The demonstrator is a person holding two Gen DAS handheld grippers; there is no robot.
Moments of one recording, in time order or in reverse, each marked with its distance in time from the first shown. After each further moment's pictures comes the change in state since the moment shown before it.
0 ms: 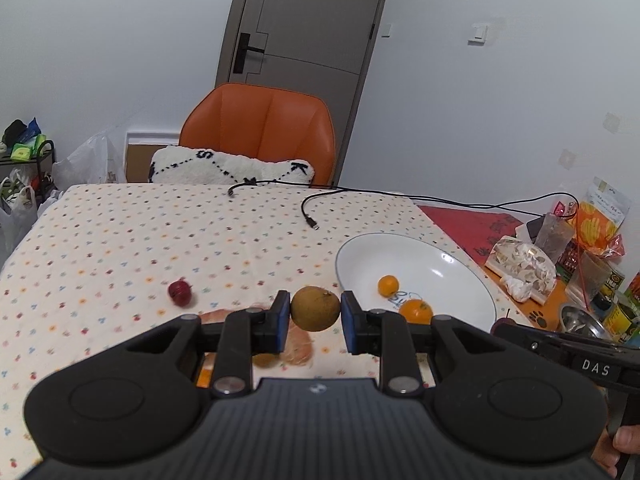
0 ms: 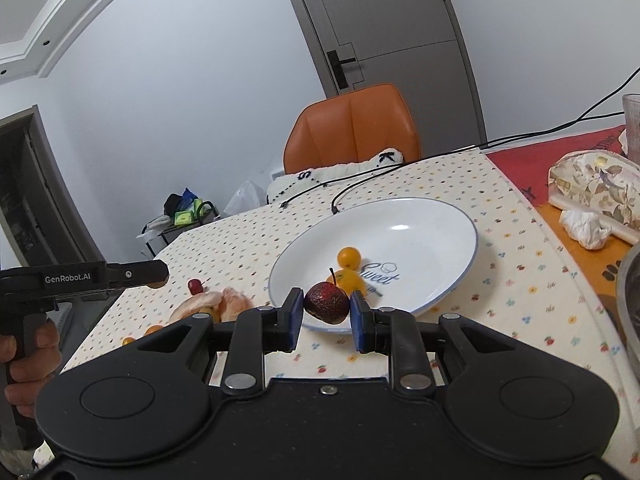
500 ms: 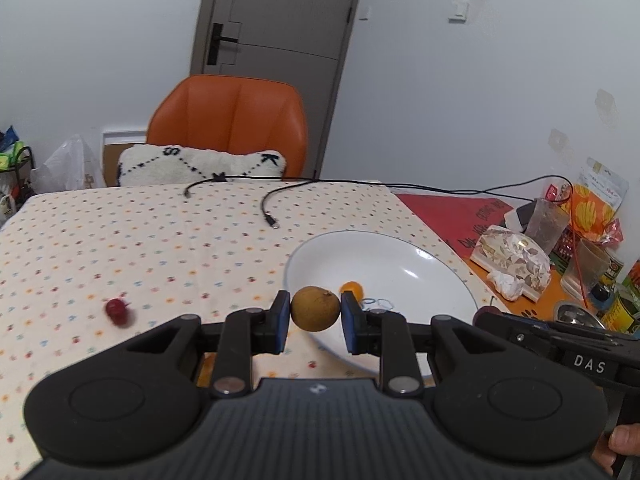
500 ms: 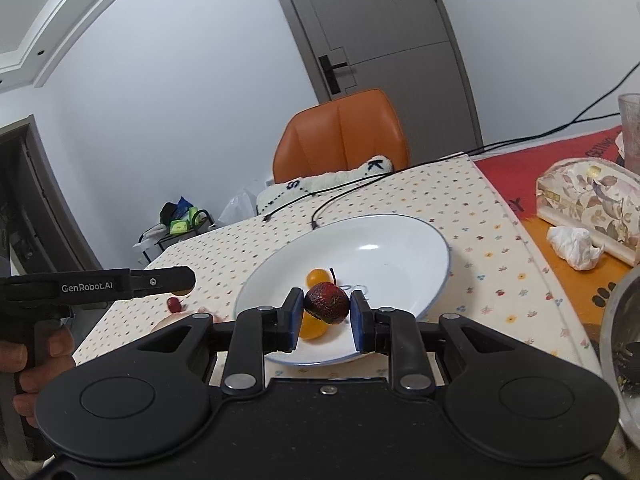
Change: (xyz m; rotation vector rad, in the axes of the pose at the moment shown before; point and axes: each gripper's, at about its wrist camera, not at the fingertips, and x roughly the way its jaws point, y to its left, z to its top) left arm 0.047 -0.043 0.010 0.053 0.037 -0.036; right arm 0.011 -0.032 0.015 0.022 -0.011 0.001
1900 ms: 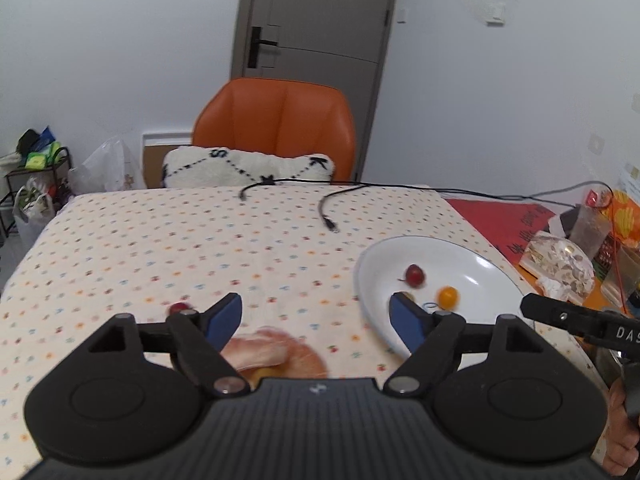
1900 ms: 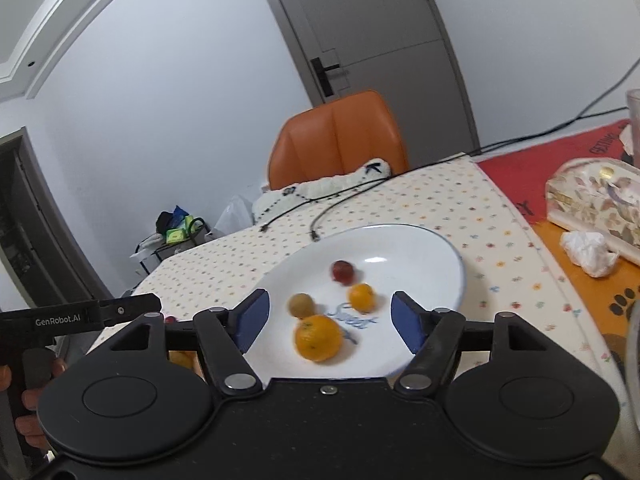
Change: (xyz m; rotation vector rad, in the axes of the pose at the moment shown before) left arm -0.015 0.042 0.000 -0.034 -0.014 0.130; right arm 0.017 0.010 0.011 0.020 -0.008 0.000
